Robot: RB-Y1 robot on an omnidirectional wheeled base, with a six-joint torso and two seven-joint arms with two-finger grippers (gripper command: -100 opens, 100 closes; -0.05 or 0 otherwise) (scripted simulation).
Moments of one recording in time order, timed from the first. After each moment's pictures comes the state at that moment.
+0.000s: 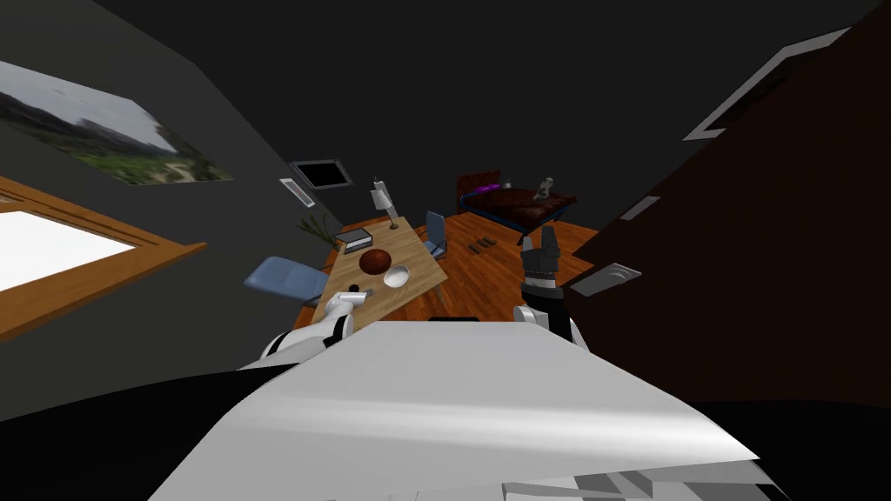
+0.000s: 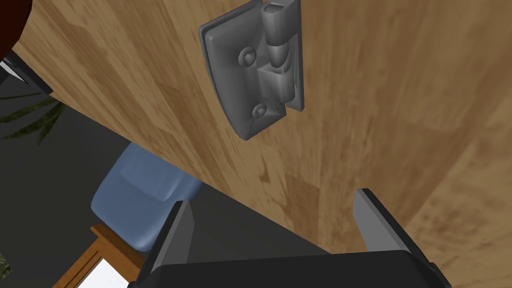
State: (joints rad) left arm -0.28 0.58 0.39 -0.54 -0.32 0.50 0.48; right arm 0.53 -0.05 -0.01 -2.26 -0.02 -0.49 0.10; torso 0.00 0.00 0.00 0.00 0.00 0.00
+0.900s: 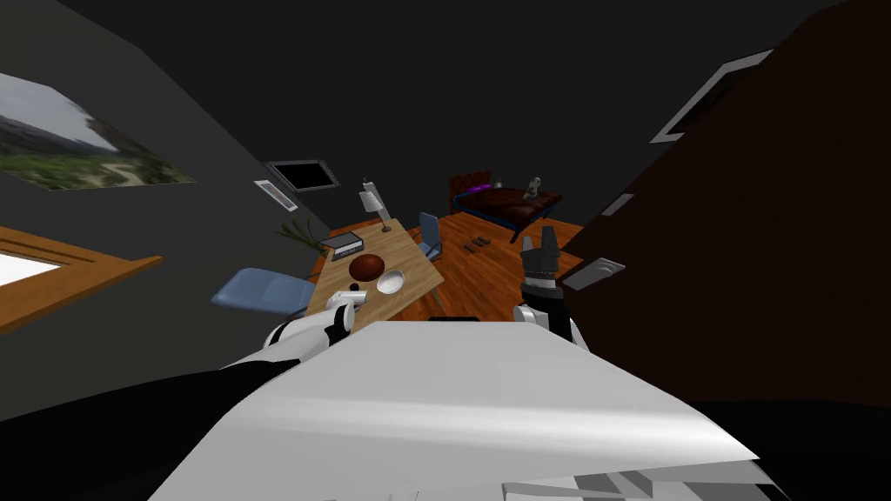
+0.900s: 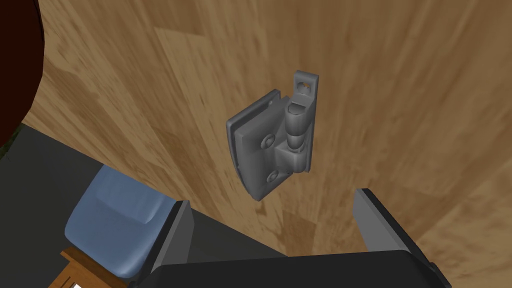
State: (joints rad) left arm -0.38 0.60 0.44 -0.35 -0.35 0.54 0.50; right arm 0.53 -0.05 -0.01 -2.26 -0.02 -0.49 0.10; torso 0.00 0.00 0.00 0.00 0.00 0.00
